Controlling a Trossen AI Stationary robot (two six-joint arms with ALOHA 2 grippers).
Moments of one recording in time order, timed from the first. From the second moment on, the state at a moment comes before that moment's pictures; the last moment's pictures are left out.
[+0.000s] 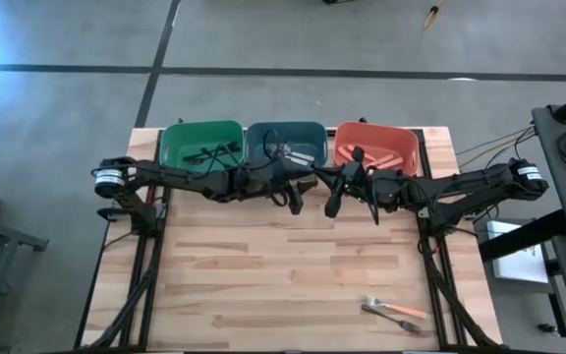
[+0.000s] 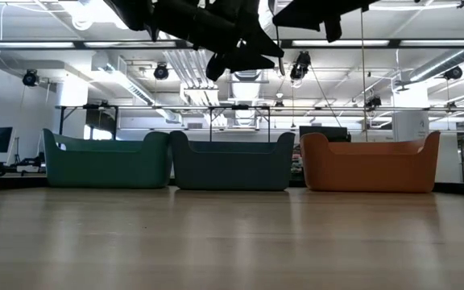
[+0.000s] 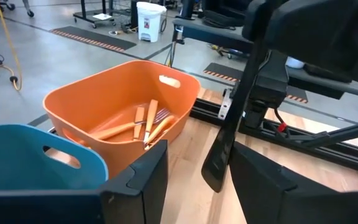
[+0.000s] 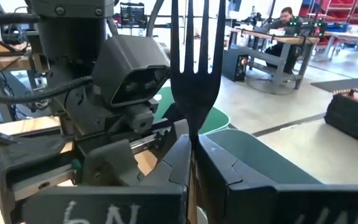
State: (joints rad) left arm 0.09 1.67 1.10 0.37 -0.20 -0.21; right arm 0.06 1.20 0.83 0.27 0.52 0.03
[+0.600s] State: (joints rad) left arm 0.10 1.71 1.18 0.30 -0.18 -0.19; right arm 0.06 1.20 0.83 0.26 0.52 0.00
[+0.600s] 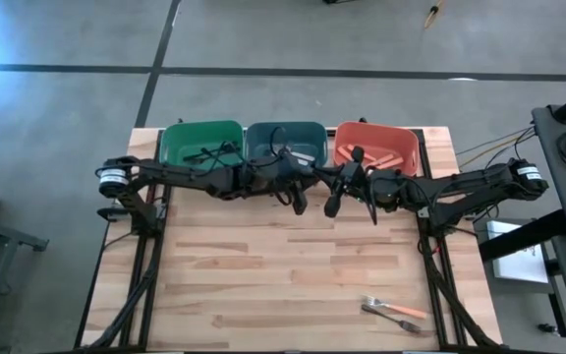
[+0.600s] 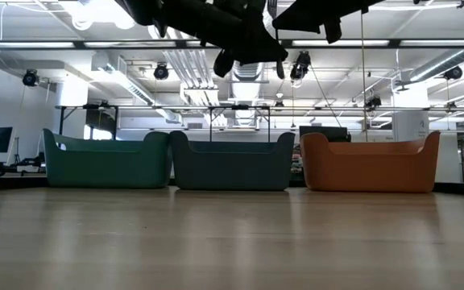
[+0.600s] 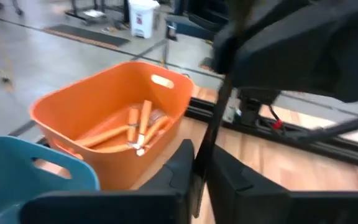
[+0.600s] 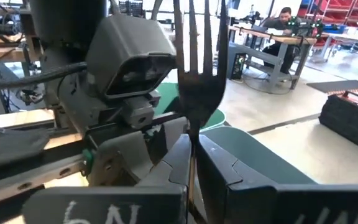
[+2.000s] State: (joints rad) left arm 0.60 1.31 1.08 -1.04 -0.55 -0.04; right arm 0.05 1.03 0.83 -0.63 0.31 0.61
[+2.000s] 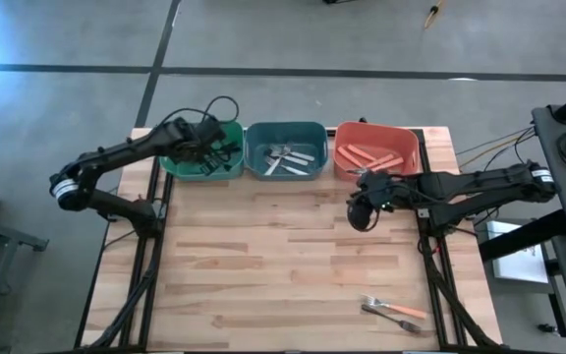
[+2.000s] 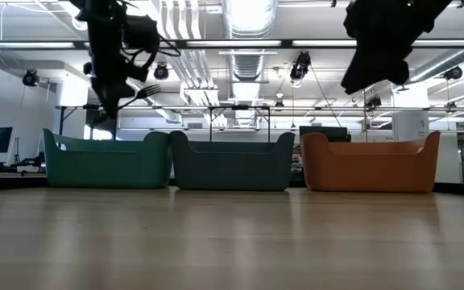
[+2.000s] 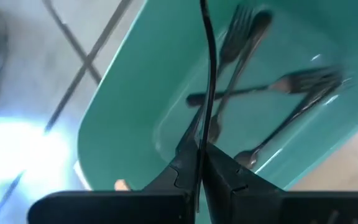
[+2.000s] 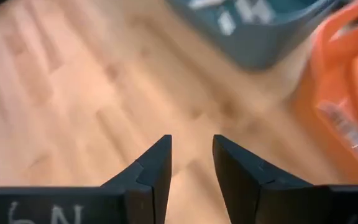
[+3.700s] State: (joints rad) left arm 0.23 1.17 1.05 -0.47 0.32 -0.26; right arm 0.80 1.55 0.83 -0.55 -0.32 1.41
